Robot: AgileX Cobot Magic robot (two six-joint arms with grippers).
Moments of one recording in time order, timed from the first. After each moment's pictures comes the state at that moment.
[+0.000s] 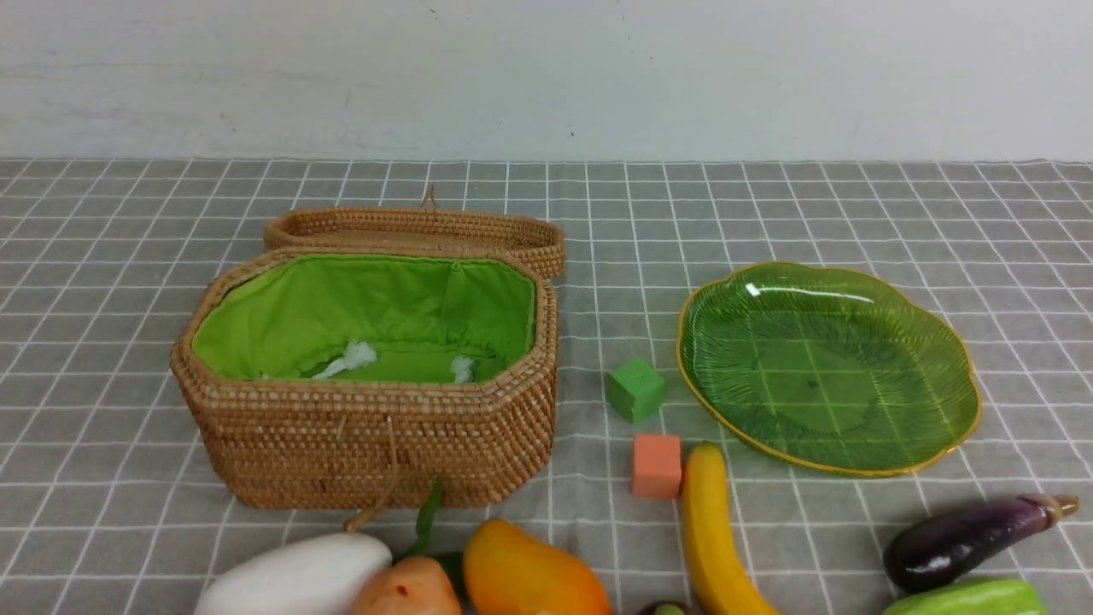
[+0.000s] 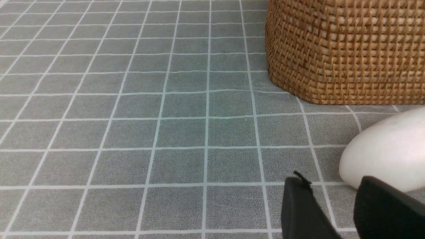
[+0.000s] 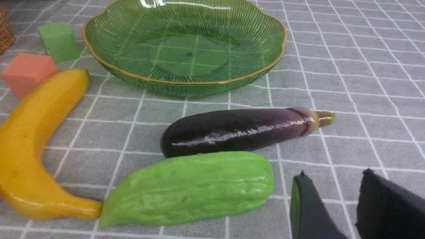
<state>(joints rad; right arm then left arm) -0.02 -0.01 0.02 0.09 0.38 -0.15 -0.05 -0.01 0.03 0.14 0.39 -0.16</state>
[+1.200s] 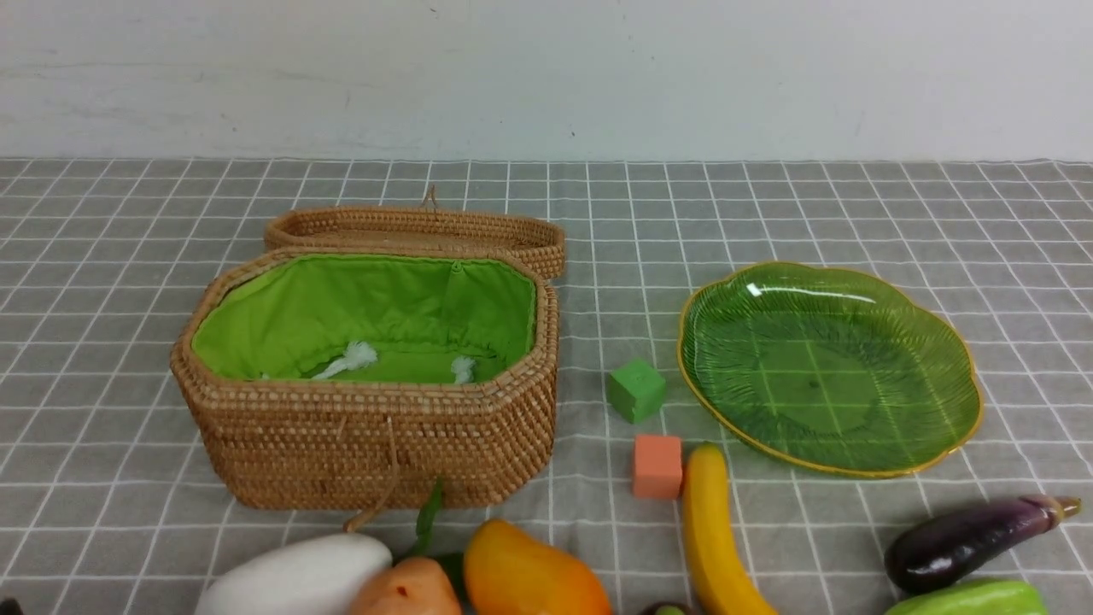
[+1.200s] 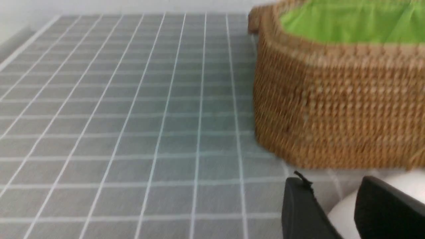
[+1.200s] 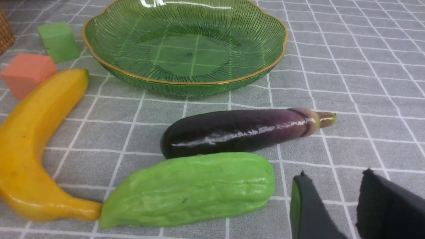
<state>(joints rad) -0.02 -0.01 0.02 0.09 0.38 -0.15 -0.05 -0.01 0.03 0.07 0.15 -0.17</state>
